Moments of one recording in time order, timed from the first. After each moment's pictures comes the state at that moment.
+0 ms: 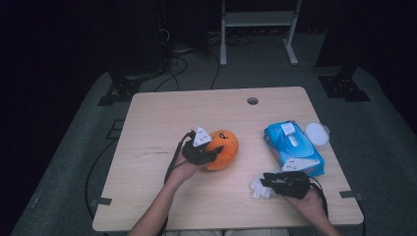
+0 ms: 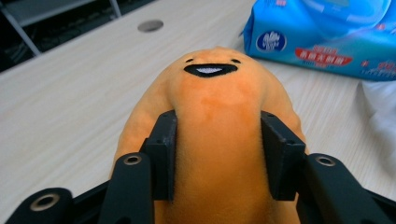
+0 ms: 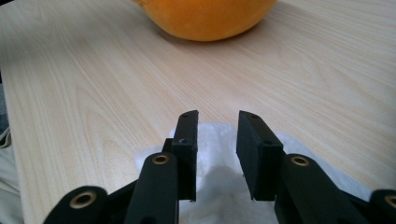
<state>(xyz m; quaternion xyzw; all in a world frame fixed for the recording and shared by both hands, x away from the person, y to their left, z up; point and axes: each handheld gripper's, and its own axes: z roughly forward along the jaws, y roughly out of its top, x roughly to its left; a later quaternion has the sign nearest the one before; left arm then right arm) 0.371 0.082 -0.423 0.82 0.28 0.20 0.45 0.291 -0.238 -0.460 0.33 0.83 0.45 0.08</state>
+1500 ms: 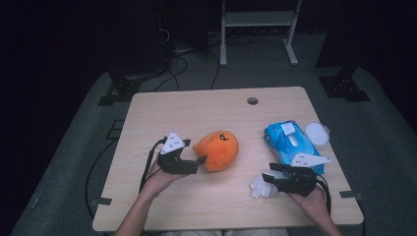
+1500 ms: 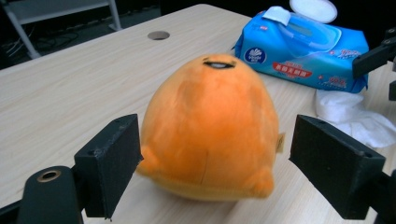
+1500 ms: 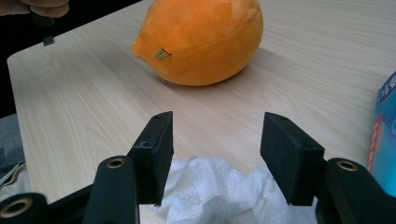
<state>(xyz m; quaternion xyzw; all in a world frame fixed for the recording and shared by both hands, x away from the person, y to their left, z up) 0.331 0.147 -0.399 0.79 0.31 0.18 0.49 0.288 -0.248 -0.438 0.34 0.79 0.50 0.10</state>
